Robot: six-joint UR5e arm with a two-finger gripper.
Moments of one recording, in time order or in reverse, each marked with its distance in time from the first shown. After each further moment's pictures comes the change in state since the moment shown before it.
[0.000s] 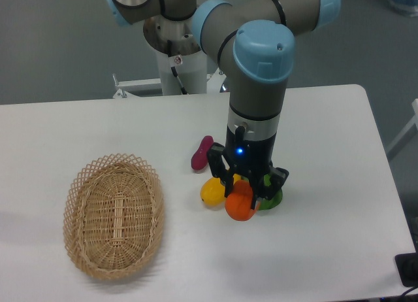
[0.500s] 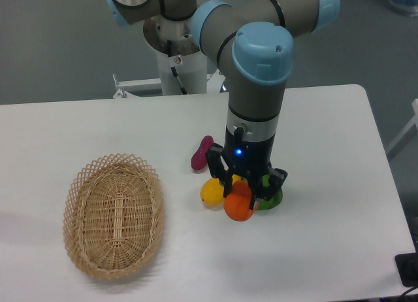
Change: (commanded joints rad) arm -0.008 -0.005 -0.011 0.005 0.002 -0.008
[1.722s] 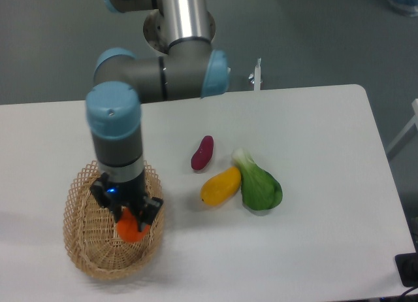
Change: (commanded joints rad) arm -0.399 -0.115 -0.184 0.247 0.112 -0.489
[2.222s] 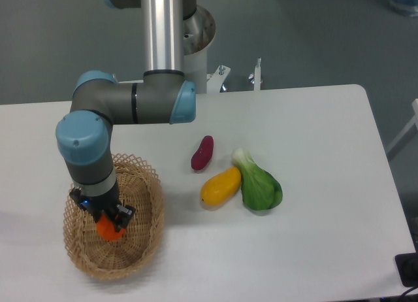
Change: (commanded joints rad) arm -0.040 -0.041 -0.029 0.005 0.005 0.005
